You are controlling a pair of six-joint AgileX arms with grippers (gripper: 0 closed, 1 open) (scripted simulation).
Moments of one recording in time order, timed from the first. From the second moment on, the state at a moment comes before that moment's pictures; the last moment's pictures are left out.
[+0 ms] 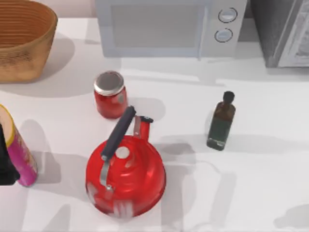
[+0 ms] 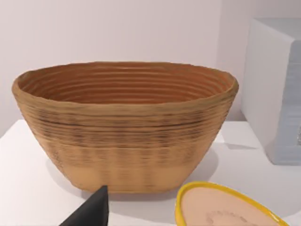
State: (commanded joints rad) left arm 0.00 0.00 0.00 0.00 0.00 0.00; right arm -0.97 2.25 0.60 1.56 -1.71 -0.08
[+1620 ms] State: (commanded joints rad) left arm 0.00 0.00 0.00 0.00 0.00 0.00; right arm -0.88 2.24 0.59 1.47 -1.63 -0.18
